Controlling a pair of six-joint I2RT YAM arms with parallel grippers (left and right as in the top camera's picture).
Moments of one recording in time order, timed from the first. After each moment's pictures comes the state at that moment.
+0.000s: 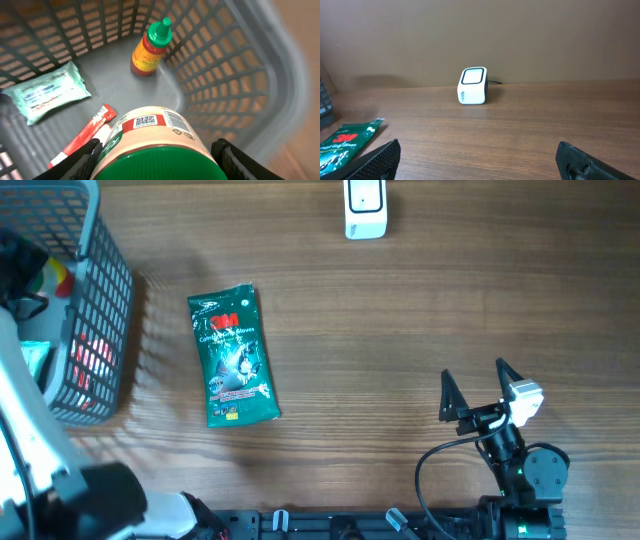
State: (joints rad) left arm 0.52 1.63 1.85 -1.06 -0.04 -0.51; right arm -0.03 0.02 0.01 0.02 -0.28 0.15
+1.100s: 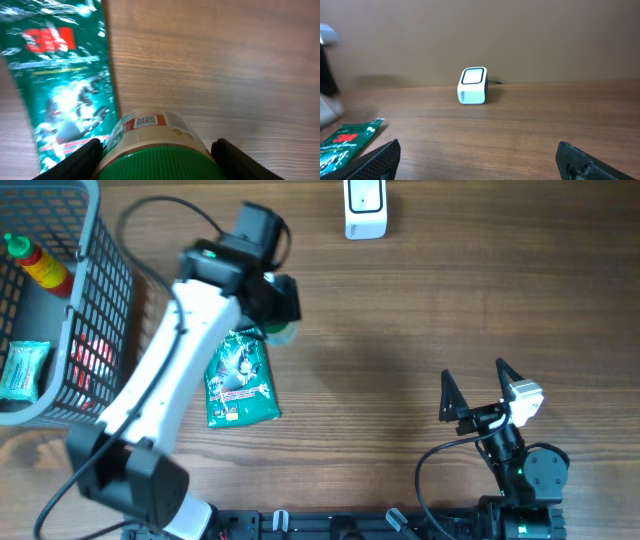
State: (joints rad) left arm -0.39 1.72 1.59 -1.15 0.03 -0.50; right arm -0.03 0.02 0.01 0.02 -0.28 0.15
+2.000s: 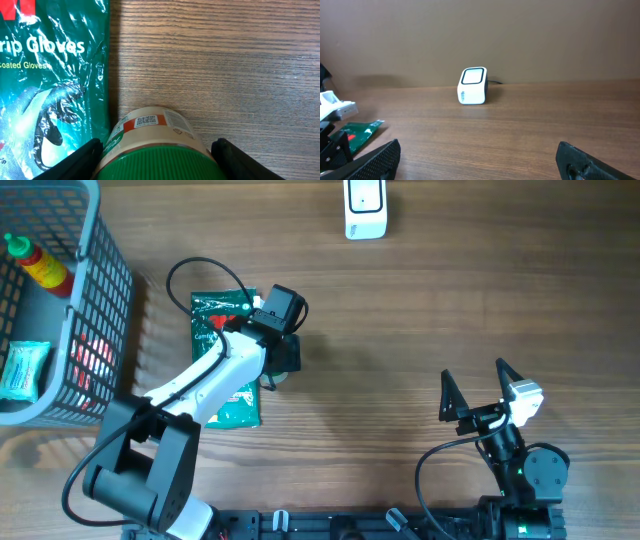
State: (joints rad) left arm -0.44 1.72 1.04 -0.65 -0.16 -0.47; right arm -0.03 0.02 0.01 0.02 -0.28 0.15
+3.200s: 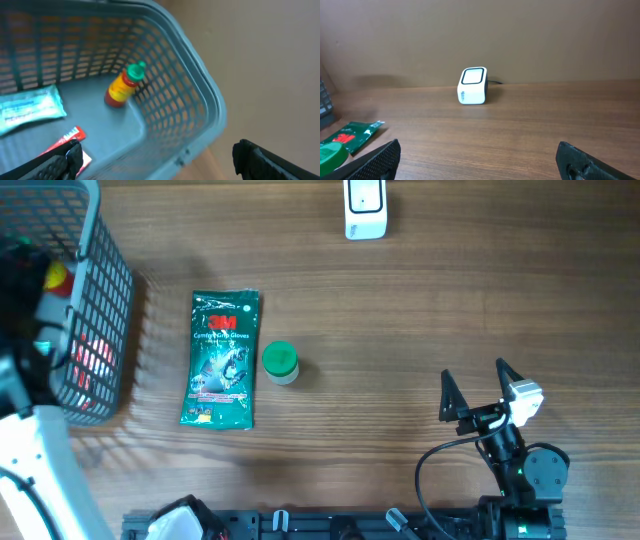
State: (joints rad) left arm 0.52 1.23 1.45 -0.70 -0.07 -0.72; right arm -0.03 0.02 0.01 0.02 -0.28 0.15
